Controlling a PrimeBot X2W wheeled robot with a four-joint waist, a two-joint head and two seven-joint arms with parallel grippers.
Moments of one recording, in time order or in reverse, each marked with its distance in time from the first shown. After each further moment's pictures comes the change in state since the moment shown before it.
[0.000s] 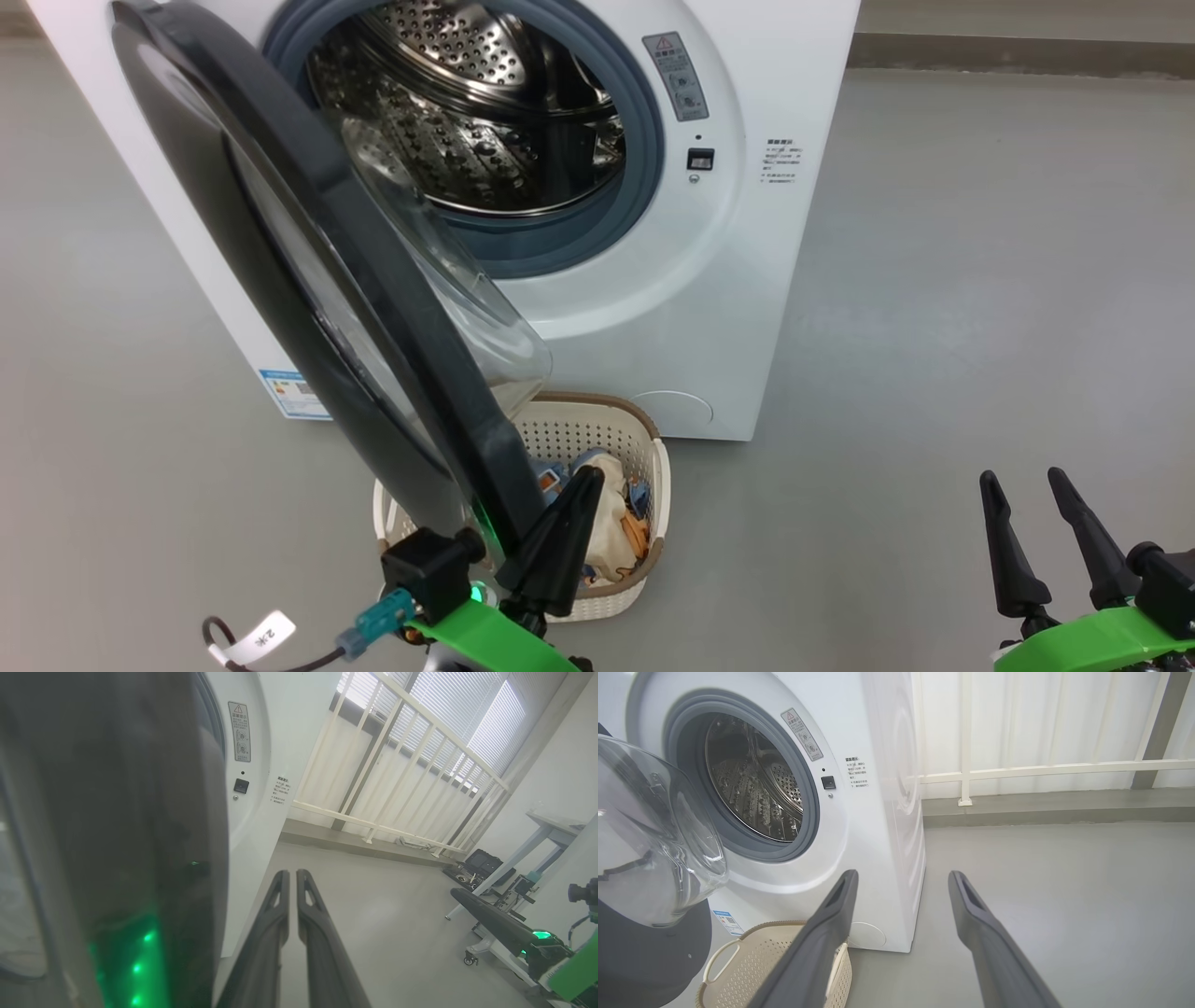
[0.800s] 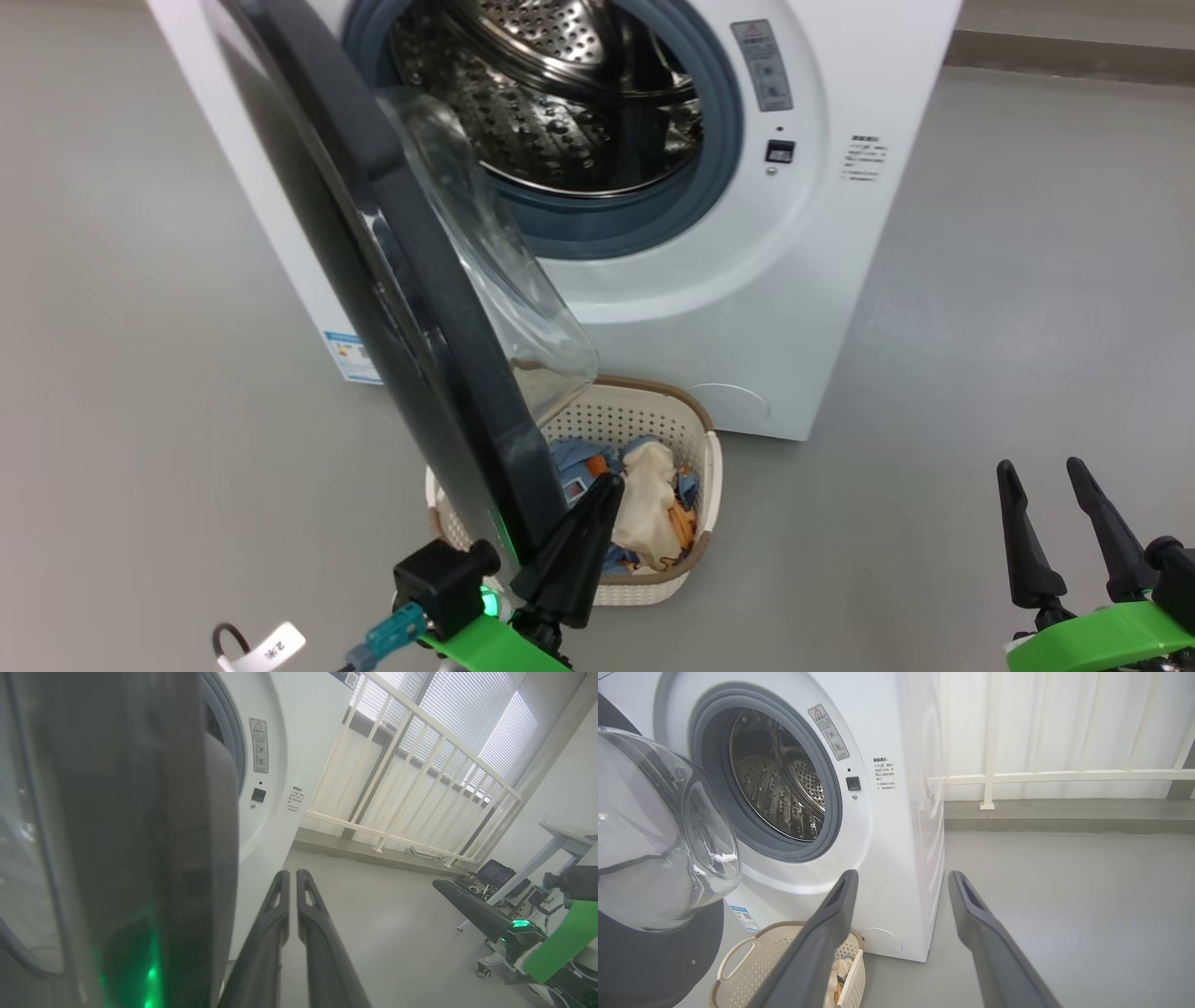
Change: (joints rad) left arm 0.029 -0.022 0.016 -0.037 0.047 -0.022 -0.001; right arm 0.000 0.001 -0.031 -0.020 -0.016 0.000 0.000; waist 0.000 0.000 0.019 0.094
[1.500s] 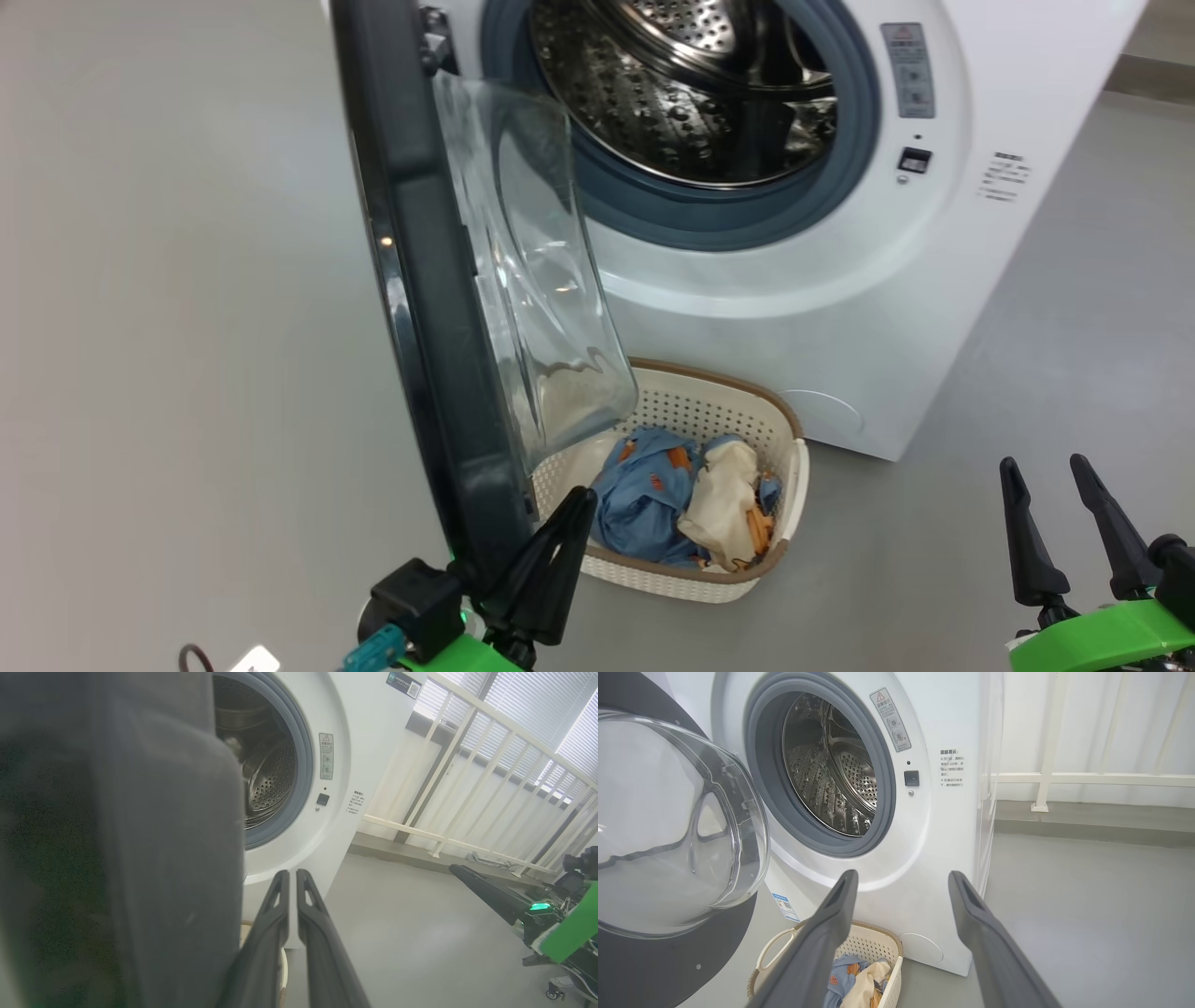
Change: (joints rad) left arm 0.051 0.060 -0.007 -0.101 0.026 0.056 0.037; right arm 0.000 -0.002 -0.005 -0.007 -0.007 0.000 0.000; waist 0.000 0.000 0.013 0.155
